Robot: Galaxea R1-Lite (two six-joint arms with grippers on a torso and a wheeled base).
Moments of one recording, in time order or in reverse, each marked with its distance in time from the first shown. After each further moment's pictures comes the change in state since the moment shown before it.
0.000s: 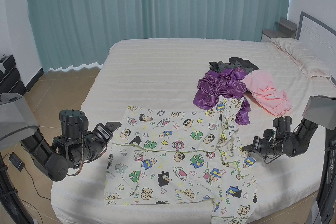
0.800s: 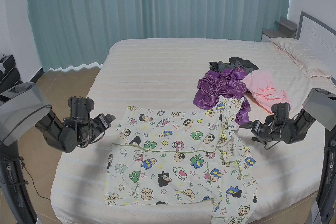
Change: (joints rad) left arm 0.116 0.158 -0.293 0.239 0.051 0.238; right arm -0.006 0.001 -0.164 0.094 -0.098 0.056
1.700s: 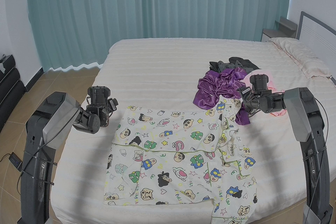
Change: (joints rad) left arm 0.045 0.457 -0.792 0.157 0.313 0.347; right arm 0.086 0.316 -1.047 0.523 -0.492 0.536
